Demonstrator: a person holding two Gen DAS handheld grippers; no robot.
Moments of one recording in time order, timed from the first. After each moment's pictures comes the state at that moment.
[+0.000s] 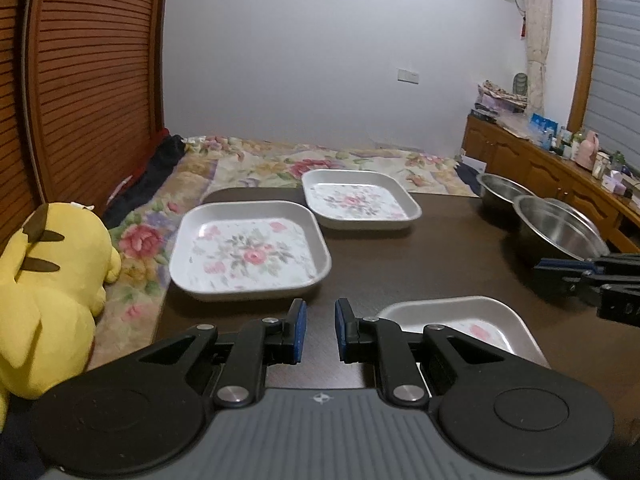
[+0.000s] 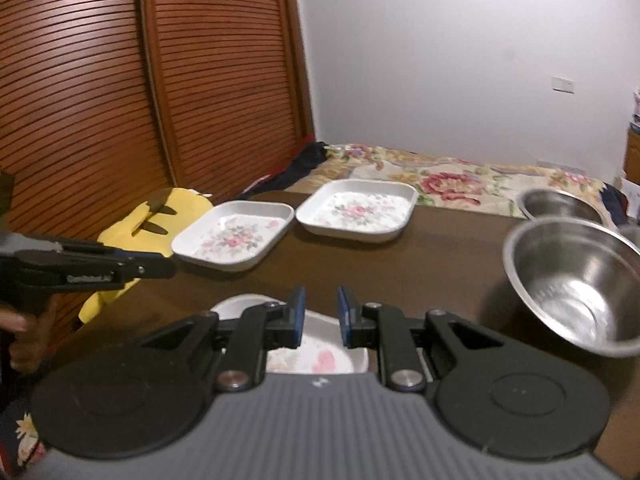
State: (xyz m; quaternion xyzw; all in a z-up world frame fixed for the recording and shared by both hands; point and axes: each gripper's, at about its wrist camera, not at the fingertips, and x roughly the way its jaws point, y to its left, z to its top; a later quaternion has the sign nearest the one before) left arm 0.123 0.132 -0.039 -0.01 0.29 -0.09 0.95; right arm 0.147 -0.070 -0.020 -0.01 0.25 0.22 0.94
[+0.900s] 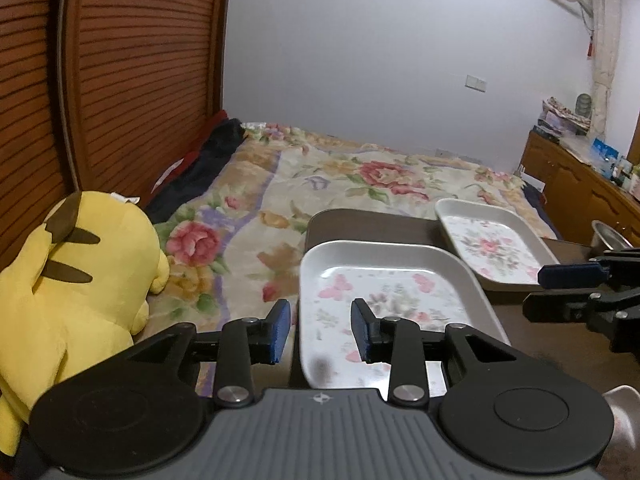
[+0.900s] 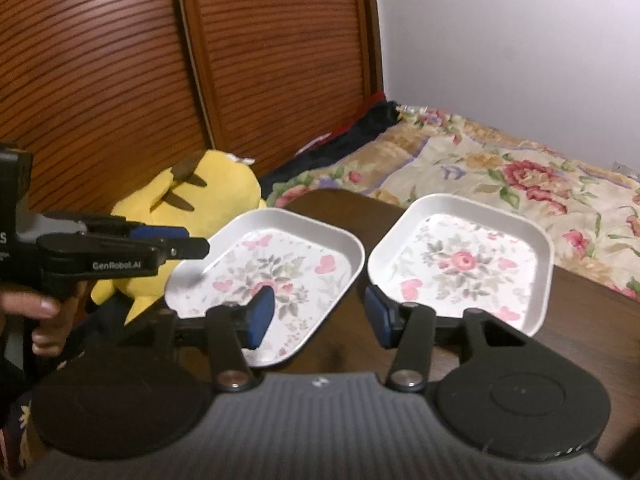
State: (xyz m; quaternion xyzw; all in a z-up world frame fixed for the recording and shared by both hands) left arm 0.232 0.223 -0.056 -0.05 0.31 -0.02 0.95; right arm 0.276 0.033 -0.028 -0.06 0.33 0.31 0.89
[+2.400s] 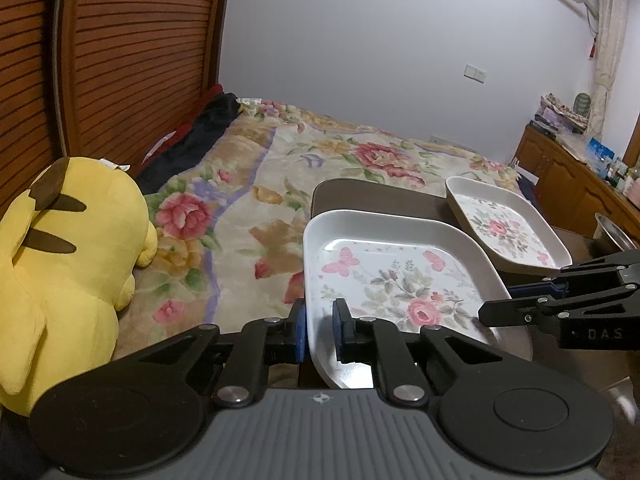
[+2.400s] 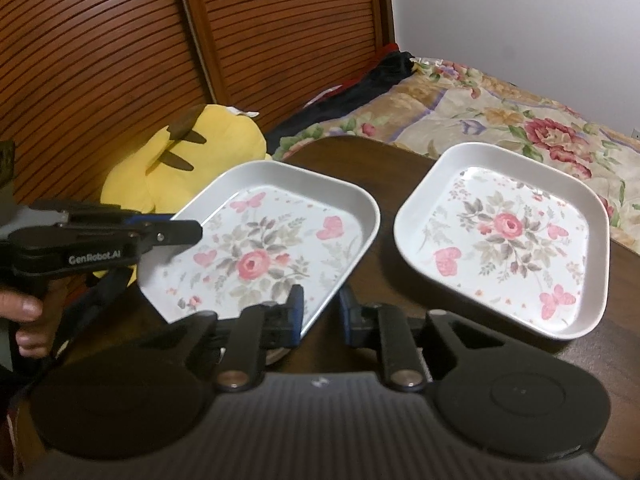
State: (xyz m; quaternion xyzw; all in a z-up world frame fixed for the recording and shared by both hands) left arm 0.241 0.237 -0.080 -0.07 0.33 -0.04 0.94; right arm 0.301 0.054 -0.057 -0.07 0.39 0.32 0.86
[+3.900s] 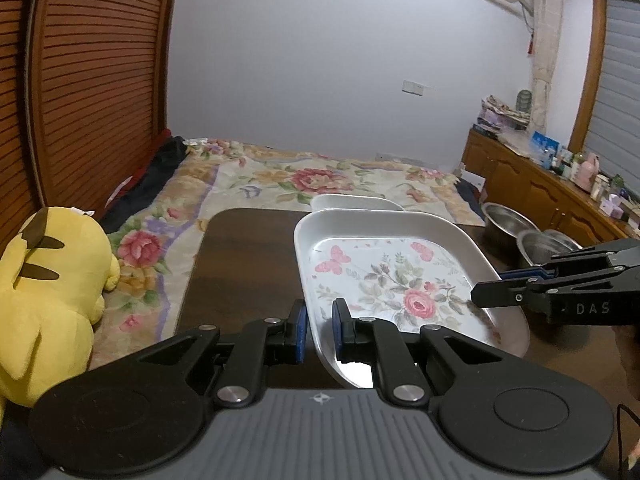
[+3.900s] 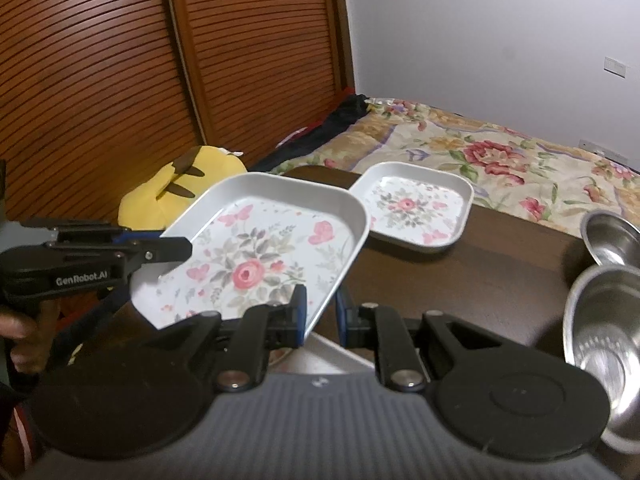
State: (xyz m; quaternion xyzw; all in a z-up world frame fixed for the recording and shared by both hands) left arm 0.139 0.152 -0.015 -0.04 0.29 -0.10 0.95; right arm 0.190 -0.039 0.003 -0.05 0.34 0.27 0.90
